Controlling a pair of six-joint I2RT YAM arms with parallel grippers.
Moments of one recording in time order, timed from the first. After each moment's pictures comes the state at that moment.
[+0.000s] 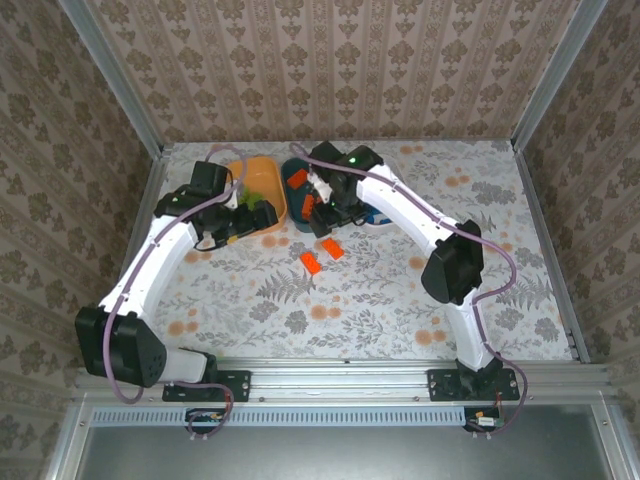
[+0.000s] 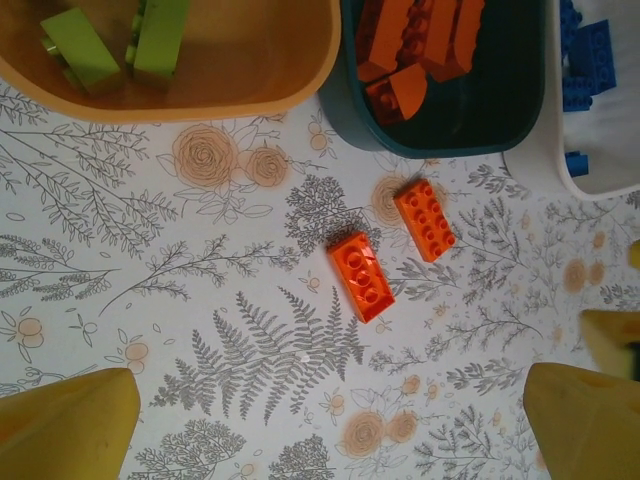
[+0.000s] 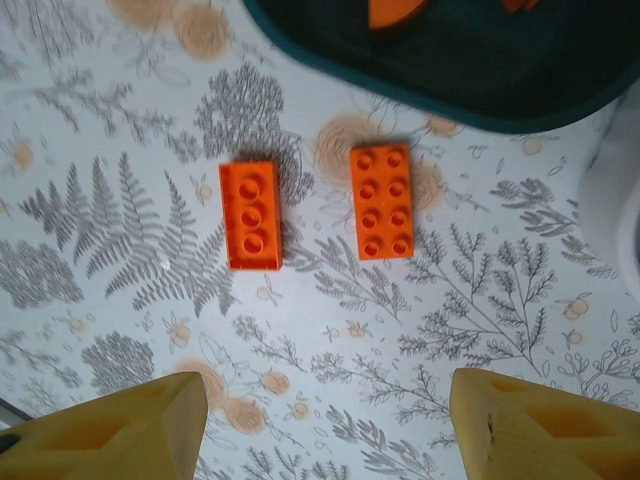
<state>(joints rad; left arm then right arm) -0.29 1.35 1.25 -0.93 0.31 -0.49 0.66 2.14 2.16 -1.37 -0.06 0.15</state>
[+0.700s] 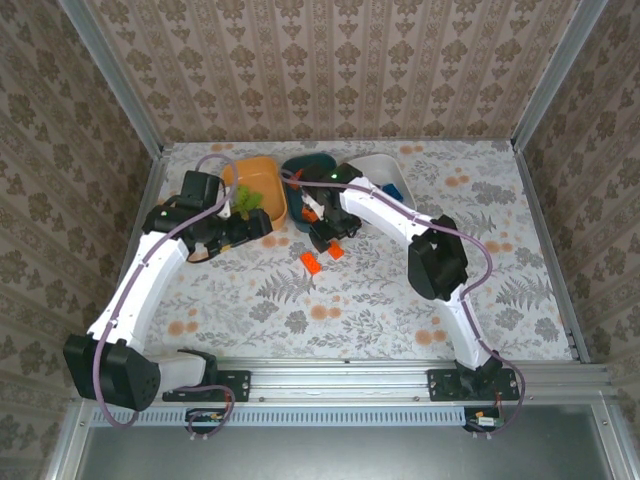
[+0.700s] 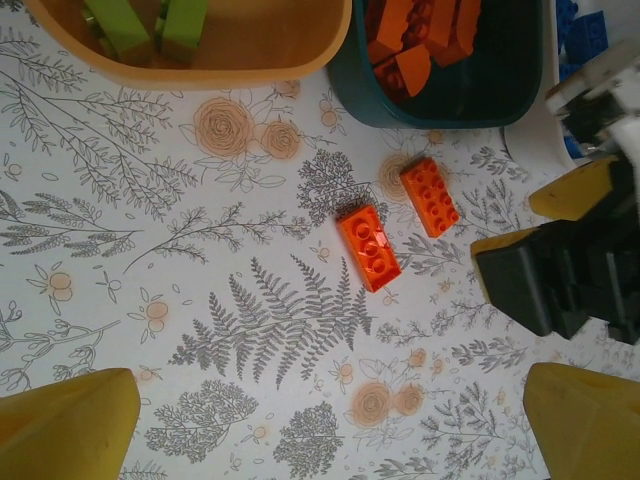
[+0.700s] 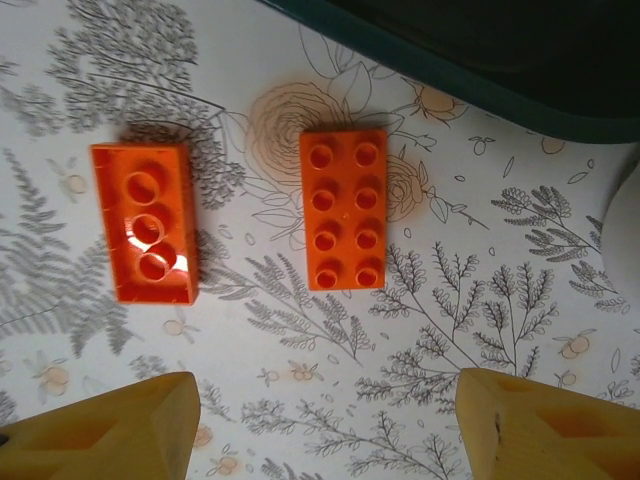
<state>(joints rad) -0.28 1.24 1.20 -0.98 0.29 -0.49 0.68 2.25 2.09 -1.30 0.05 0.10</state>
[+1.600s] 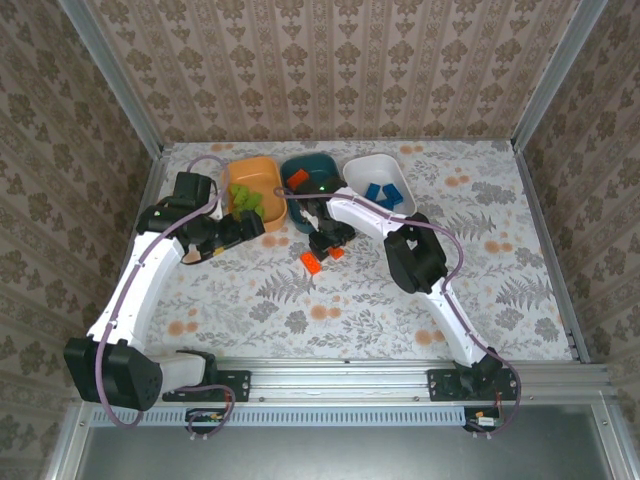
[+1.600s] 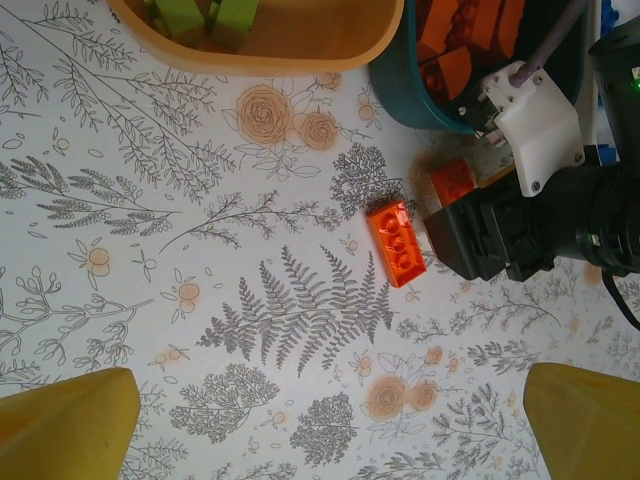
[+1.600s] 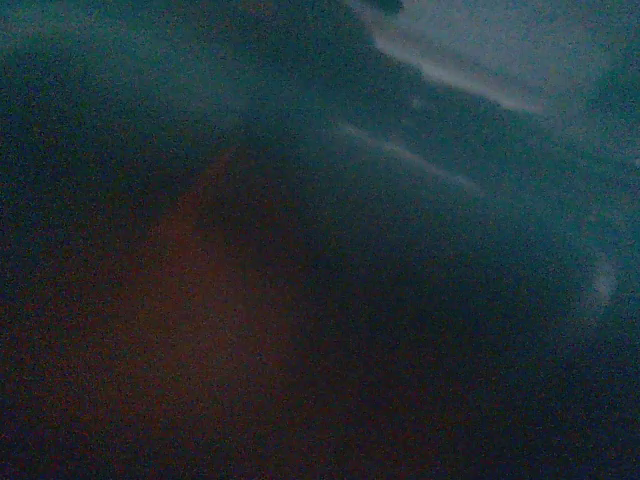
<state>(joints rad) -0.22 1.23 1.20 -1.03 0.29 -0.48 0.68 2.45 2.14 -1.25 0.07 0.09</state>
